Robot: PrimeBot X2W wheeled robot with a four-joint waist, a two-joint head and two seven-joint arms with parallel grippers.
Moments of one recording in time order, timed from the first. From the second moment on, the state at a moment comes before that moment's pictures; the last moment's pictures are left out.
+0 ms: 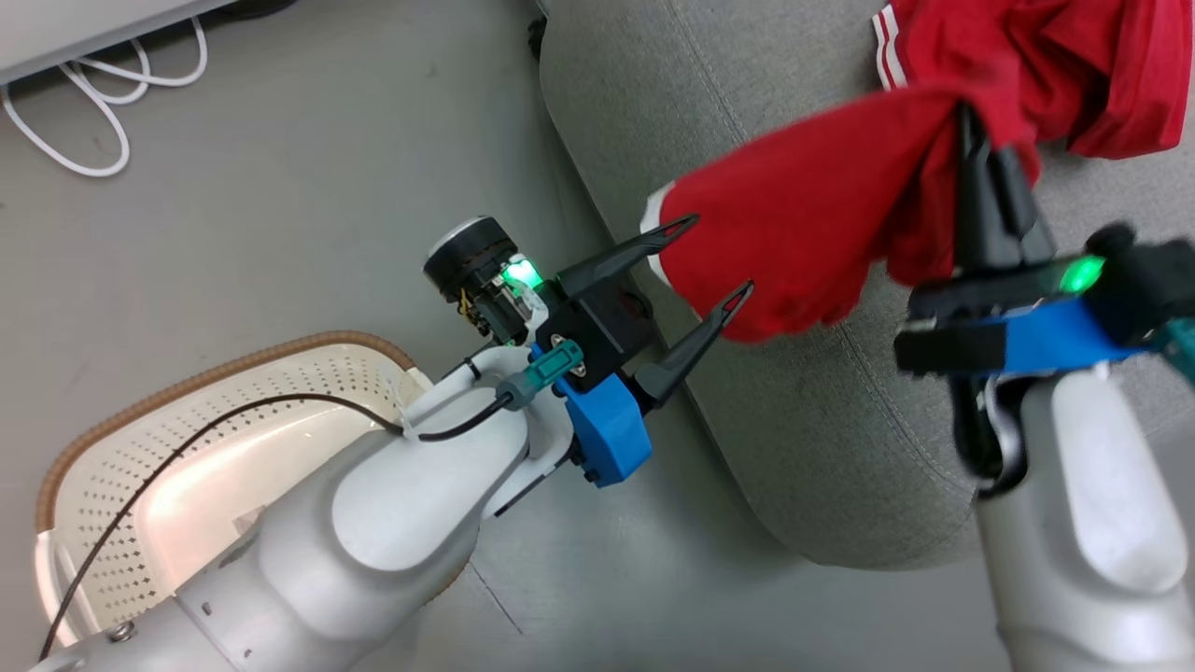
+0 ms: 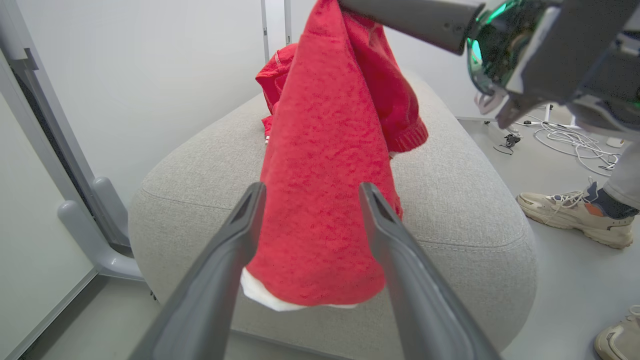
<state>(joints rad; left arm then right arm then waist) -0.97 0.19 -1.07 0.44 -0.45 -0.04 -0.19 -0.54 -0.06 0.00 0.22 0.08 0.13 -0.26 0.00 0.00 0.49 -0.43</state>
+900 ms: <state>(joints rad) -1.13 0.34 -1.04 0.22 -0.38 0.00 -0.06 -1.01 -0.40 -0.53 0.30 0.11 0.13 -0.26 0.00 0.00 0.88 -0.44</state>
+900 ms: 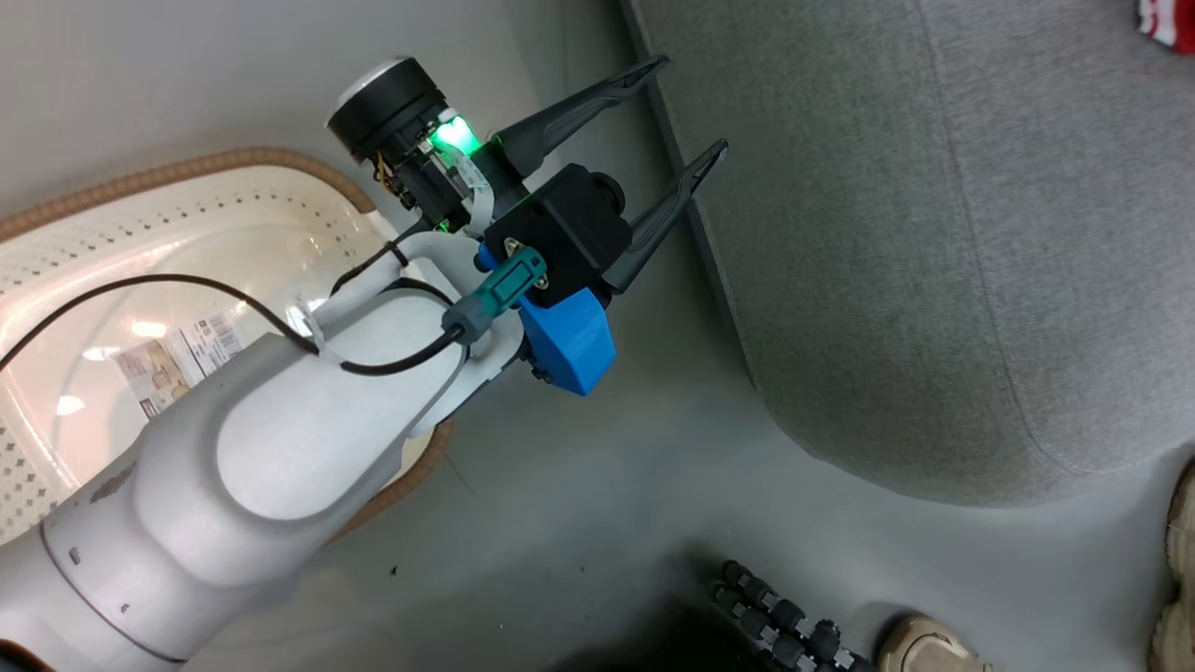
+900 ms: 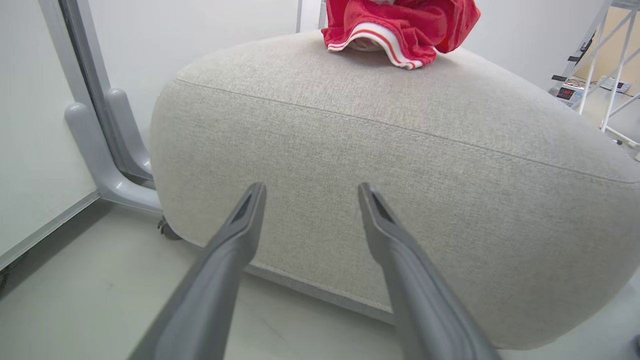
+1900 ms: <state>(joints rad) -1.12 0.35 -1.05 0.22 -0.40 0.03 -0.12 -0.82 -0.28 -0.56 0.44 0.07 0.13 -0.26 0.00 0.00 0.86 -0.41</state>
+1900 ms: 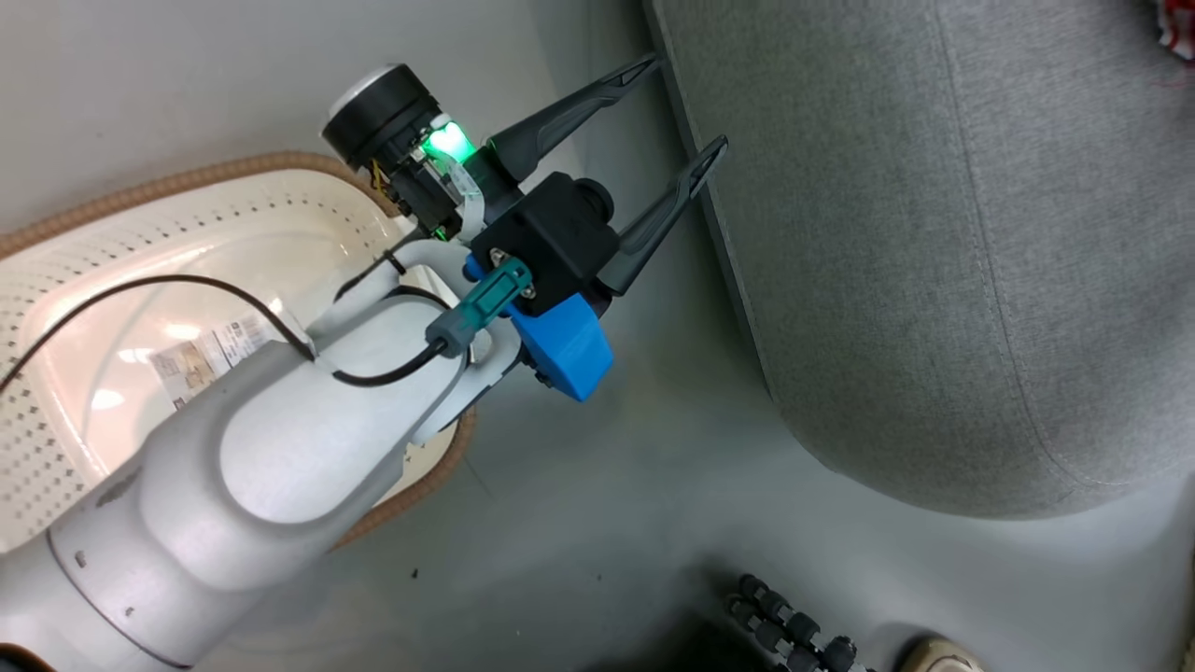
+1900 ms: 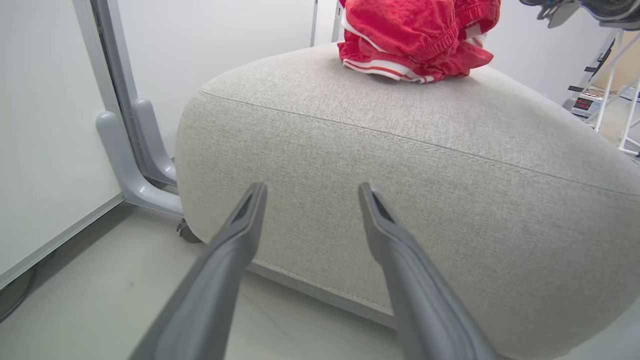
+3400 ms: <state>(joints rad) -0.35 0.18 -0.24 0.21 -0.32 0.07 -0.26 -0.29 -0.15 -0.01 0.15 0.08 0.13 -0.26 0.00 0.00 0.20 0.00</state>
